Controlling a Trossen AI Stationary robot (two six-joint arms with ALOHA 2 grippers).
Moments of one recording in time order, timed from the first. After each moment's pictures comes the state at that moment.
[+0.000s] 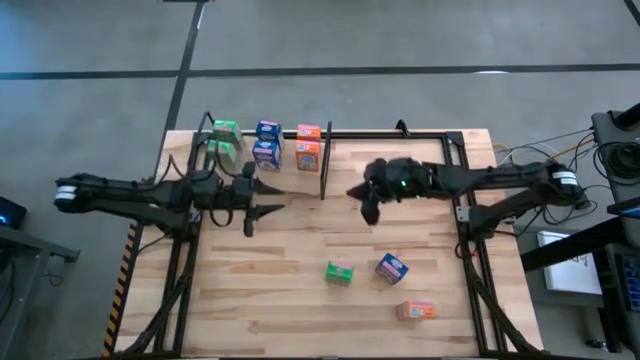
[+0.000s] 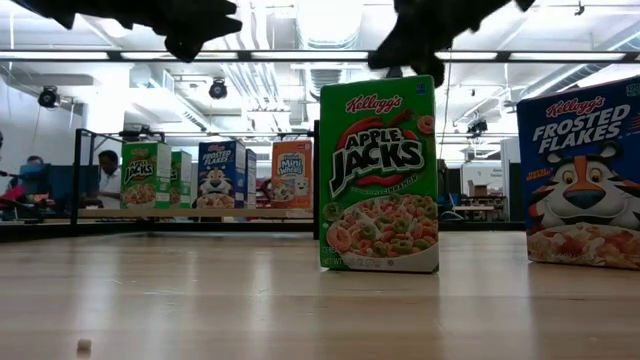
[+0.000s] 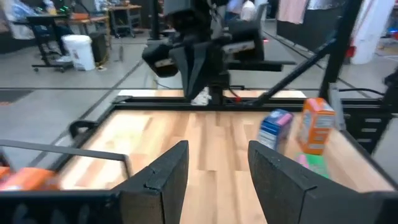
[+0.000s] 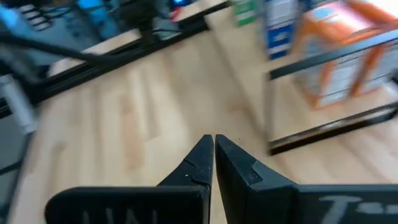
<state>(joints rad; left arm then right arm) -0.01 0.84 0.59 0.13 -0.07 0.00 -0.08 1.26 0.97 -0.19 0.03 0.34</state>
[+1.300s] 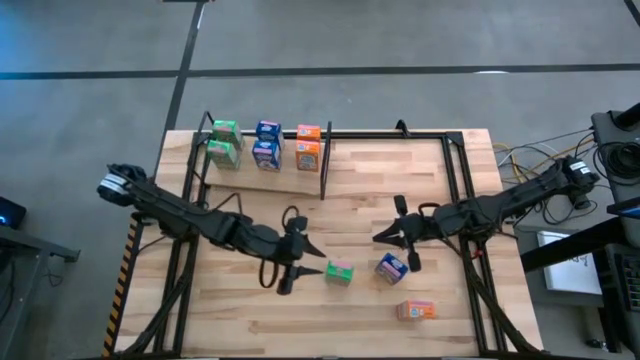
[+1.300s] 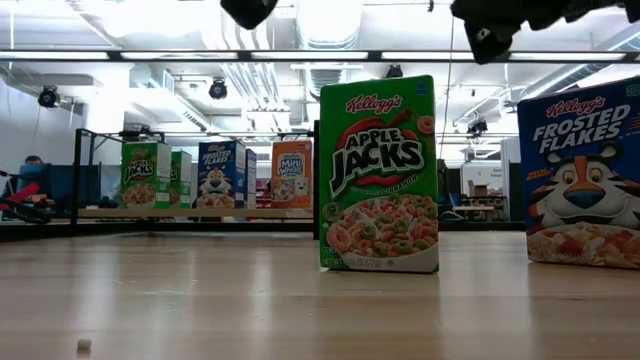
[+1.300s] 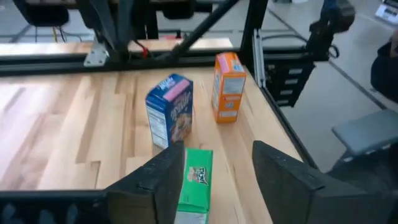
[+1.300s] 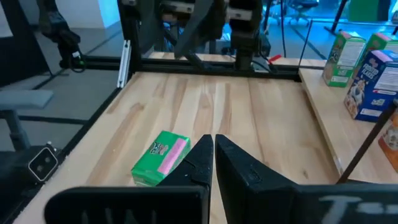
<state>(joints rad) -0.37 1.46 1.03 0.05 -0.15 -0.14 0.32 0.95 0.54 0.19 0.16 0.05</state>
